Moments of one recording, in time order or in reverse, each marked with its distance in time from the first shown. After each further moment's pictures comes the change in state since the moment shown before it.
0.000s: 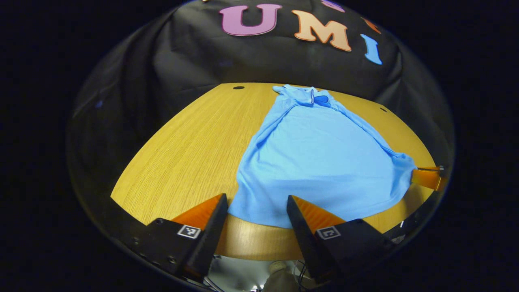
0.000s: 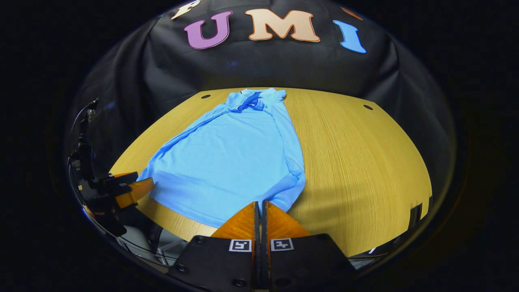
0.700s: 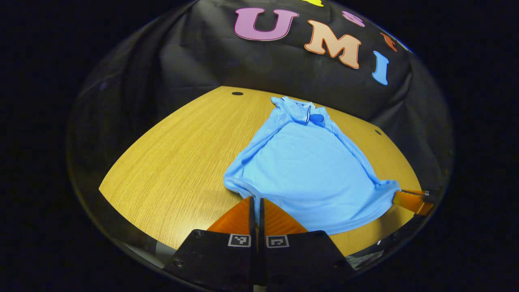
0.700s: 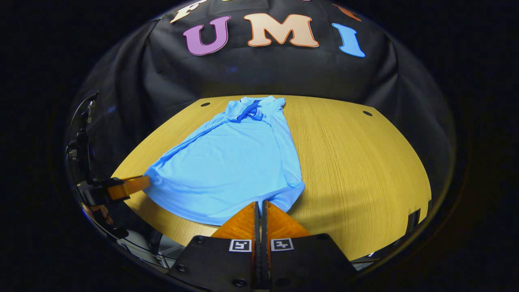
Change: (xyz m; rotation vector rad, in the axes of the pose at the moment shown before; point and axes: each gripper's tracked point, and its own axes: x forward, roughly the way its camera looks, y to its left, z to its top) left arm -0.001 -0.015 0.058 -0.154 -0.075 -0.057; right arm 0.009 -0.006 0.035 0.001 -0.067 -0.006
